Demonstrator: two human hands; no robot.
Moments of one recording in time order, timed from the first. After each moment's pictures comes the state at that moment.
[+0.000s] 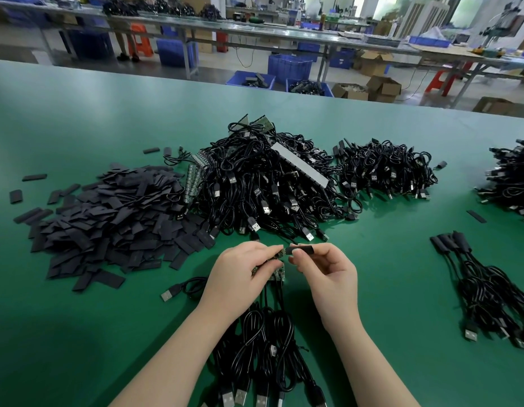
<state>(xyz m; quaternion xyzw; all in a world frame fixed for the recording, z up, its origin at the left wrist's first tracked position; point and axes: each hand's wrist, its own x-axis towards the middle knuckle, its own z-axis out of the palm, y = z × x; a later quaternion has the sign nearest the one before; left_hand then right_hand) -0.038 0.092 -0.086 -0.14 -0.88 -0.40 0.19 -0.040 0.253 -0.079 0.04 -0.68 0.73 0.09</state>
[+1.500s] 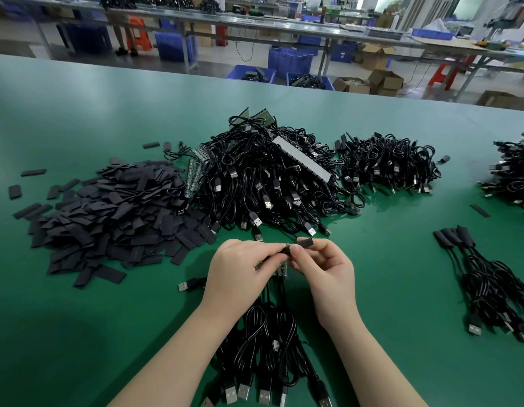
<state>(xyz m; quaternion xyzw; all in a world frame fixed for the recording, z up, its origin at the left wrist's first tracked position) -0.030 0.098 -0.077 -0.12 -0.89 -0.37 0.24 -0.042 0.249 -0.090 0.02 -0.63 0.78 0.04</state>
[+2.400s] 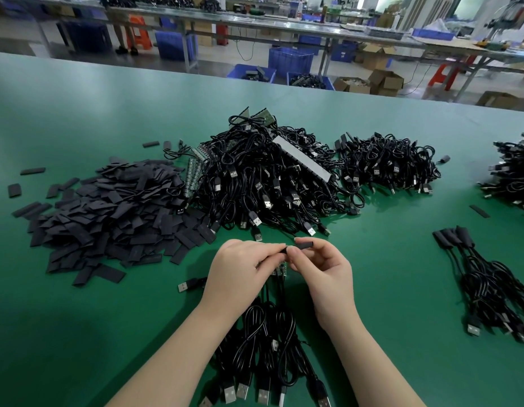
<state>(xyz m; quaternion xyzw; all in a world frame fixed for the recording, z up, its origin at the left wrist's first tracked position) -0.029 0.099 -0.074 -0.12 -0.89 -0.37 0.22 -0.040 0.248 -0.087 0.01 -0.63 0.78 0.04</state>
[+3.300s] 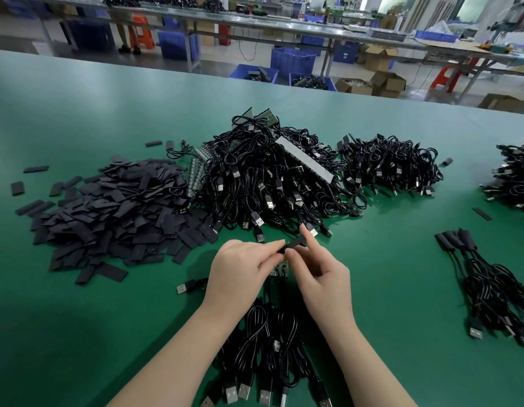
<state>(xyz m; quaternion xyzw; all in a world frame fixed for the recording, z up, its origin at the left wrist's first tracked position) -0.030 0.099 -0.079 -0.11 -0.89 -0.33 0.28 -0.034 0.242 -0.090 0.07 -0.77 0.63 0.12</state>
